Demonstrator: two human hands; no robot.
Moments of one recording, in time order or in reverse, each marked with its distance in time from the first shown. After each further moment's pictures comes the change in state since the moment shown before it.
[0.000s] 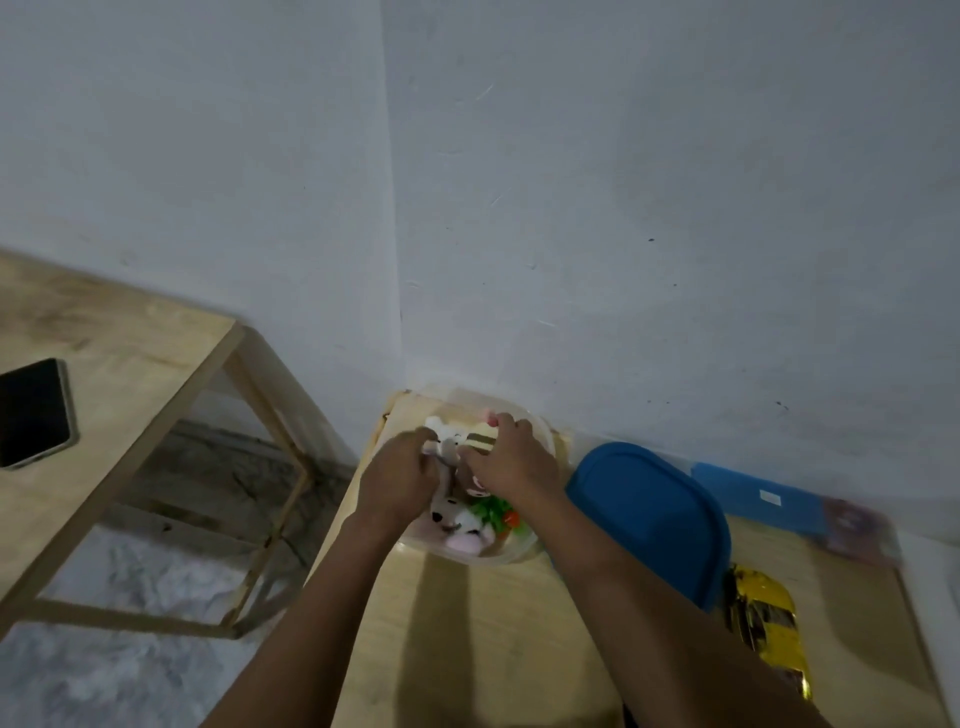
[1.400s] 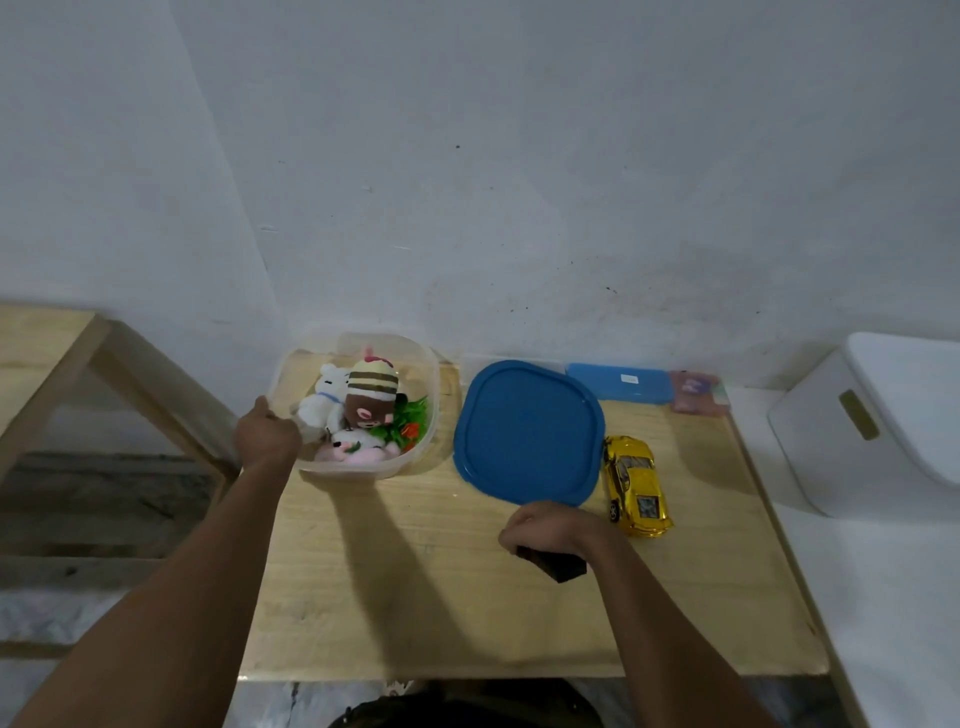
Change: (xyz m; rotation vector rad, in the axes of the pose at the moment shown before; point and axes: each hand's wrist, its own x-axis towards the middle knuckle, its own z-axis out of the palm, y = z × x) left_hand -0.017 -0.022 0.019 -0.230 0.249 -0.408; right_hand -0.167 0.179 -0.010 0.188 -0.537 0.350
